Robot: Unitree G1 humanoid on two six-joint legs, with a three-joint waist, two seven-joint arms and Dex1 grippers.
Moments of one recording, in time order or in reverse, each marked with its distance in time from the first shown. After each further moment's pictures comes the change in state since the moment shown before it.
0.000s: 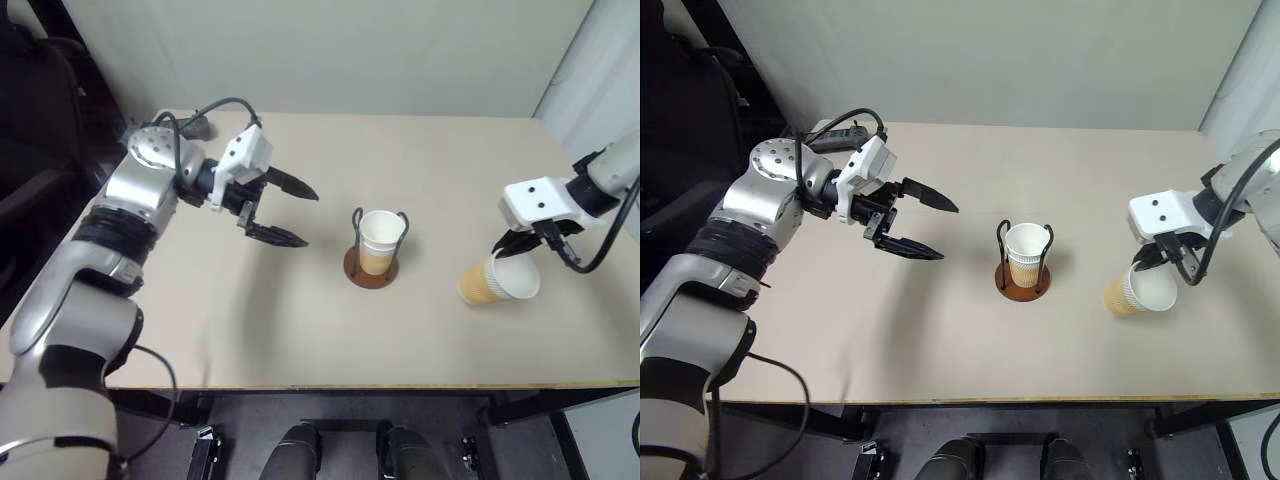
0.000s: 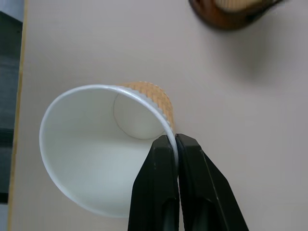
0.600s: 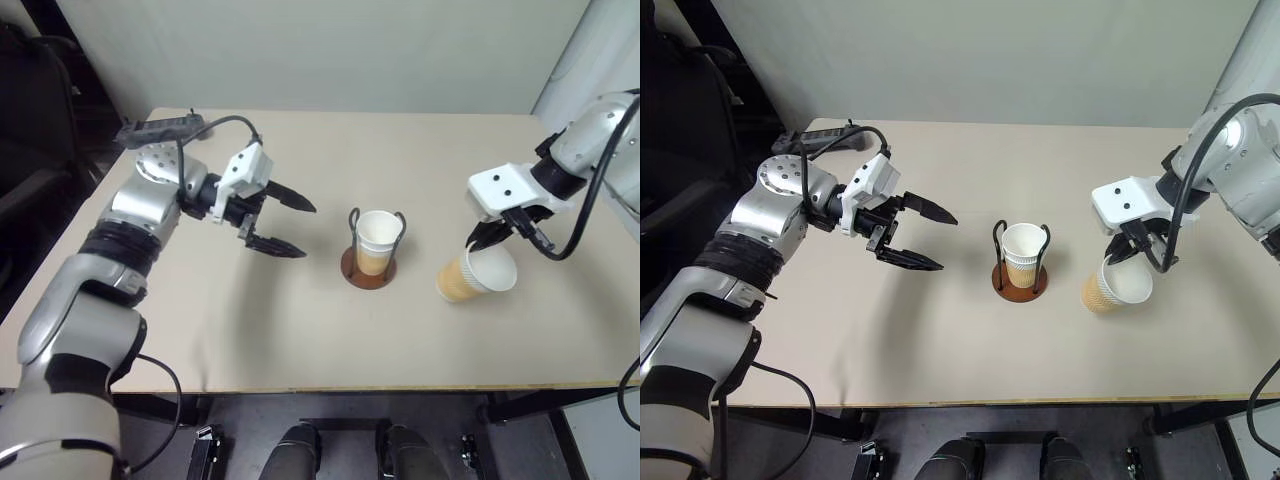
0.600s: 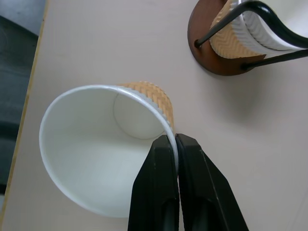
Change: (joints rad) left arm 0.066 -0.004 0.031 -0.013 0.044 0.005 0.000; right arm -0.220 0.054 0.227 -0.042 0.081 0.060 0.000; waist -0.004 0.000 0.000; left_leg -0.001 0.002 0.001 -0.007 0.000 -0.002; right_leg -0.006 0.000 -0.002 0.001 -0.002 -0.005
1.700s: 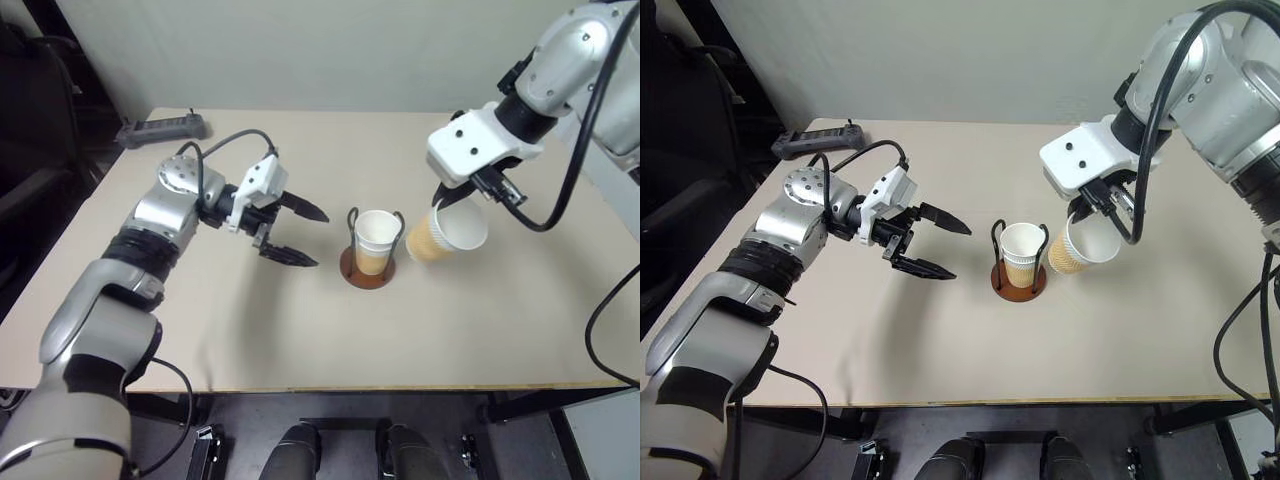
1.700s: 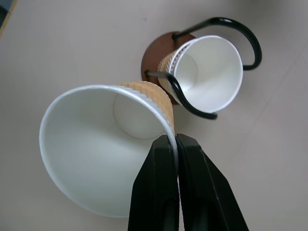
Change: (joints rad) left arm 0.022 -0.072 0.000 0.007 0.004 -0.009 0.000; right arm -0.291 0.161 0.098 0.087 -0.022 -0.102 0.000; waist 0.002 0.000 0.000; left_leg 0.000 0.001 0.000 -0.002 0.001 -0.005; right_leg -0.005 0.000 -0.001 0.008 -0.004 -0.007
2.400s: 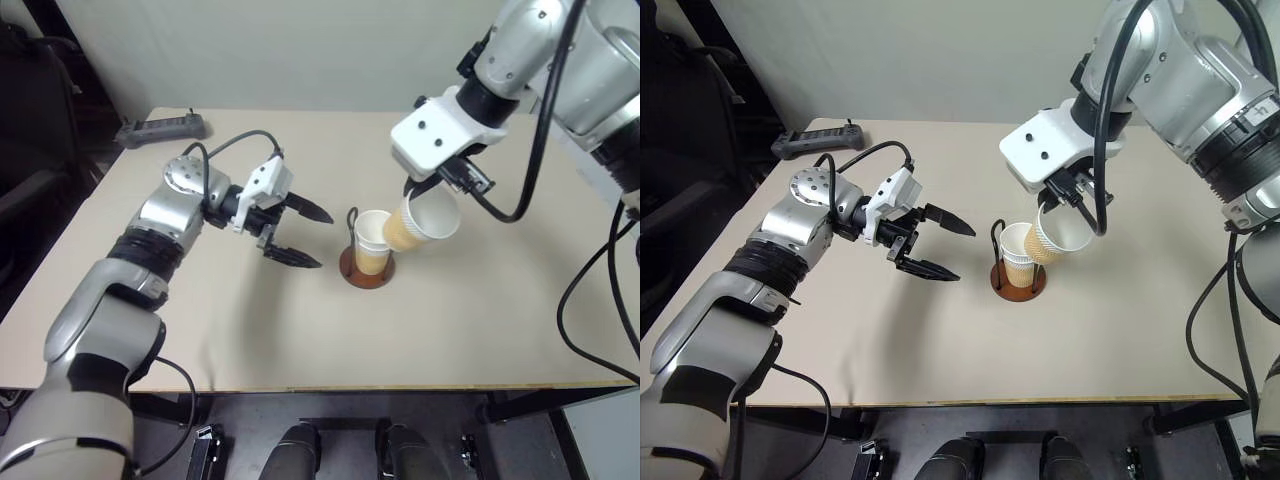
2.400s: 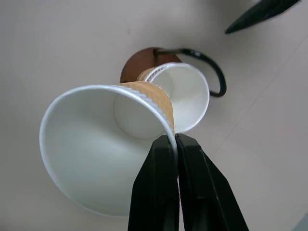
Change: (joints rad) left arm -0.001 -0.004 -0.007 -0.010 -0.001 0.000 0.000; right arm -0.067 0.157 0.012 0.104 -0.019 -0.067 0.000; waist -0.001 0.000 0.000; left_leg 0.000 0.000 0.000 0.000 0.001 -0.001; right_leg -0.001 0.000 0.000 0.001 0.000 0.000
